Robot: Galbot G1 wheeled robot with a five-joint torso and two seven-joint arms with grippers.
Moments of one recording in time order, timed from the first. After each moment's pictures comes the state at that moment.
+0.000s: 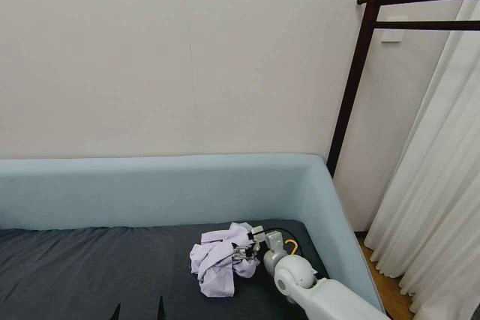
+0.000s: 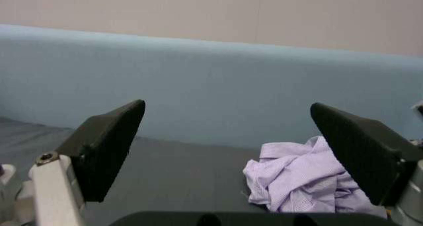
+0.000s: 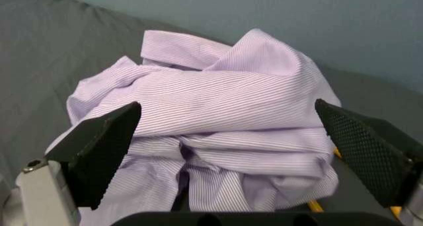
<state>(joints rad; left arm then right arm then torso) 1.83 -1.43 -0.46 -2.02 -0.09 -0.42 -0.27 -0.52 1.25 -0.43 1.18 0.73 -0.29 0.19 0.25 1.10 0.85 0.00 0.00</state>
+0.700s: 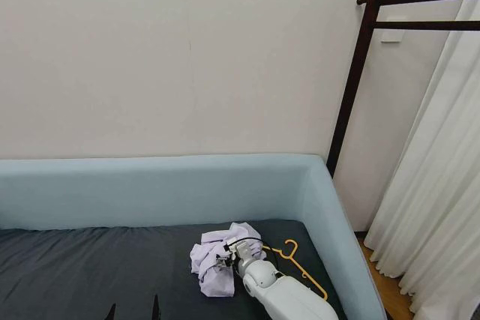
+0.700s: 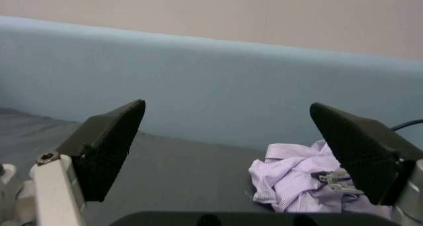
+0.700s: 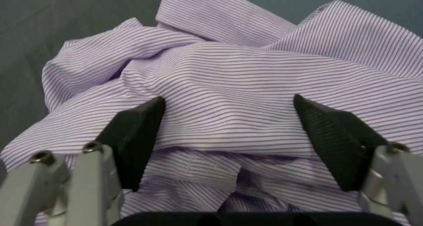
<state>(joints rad) 1.83 -1.43 -0.47 -2.01 -0.12 -0.42 -0.28 -0.46 1.48 -0.45 0.81 0.55 -0.22 0.12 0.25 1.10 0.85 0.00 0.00</state>
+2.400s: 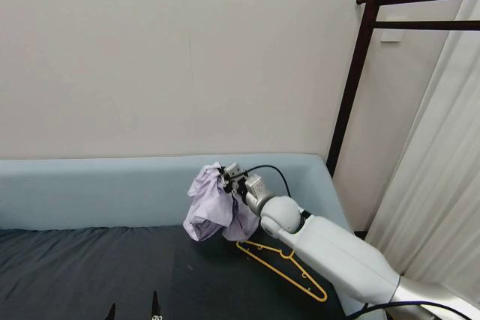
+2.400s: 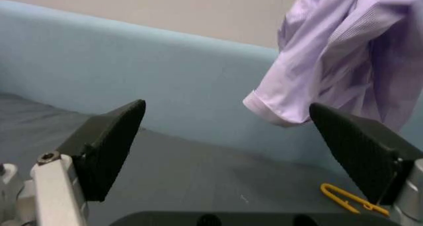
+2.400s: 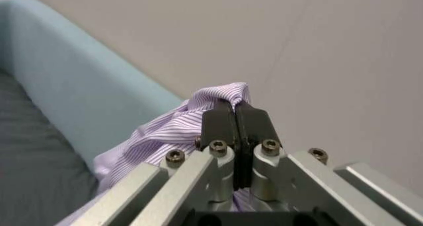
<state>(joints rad) 1.81 -1.47 -0.46 -2.00 -0.15 -0.42 -0.29 -0.13 1.14 -0.54 1.47 0.57 -0.13 0.11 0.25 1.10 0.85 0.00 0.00</state>
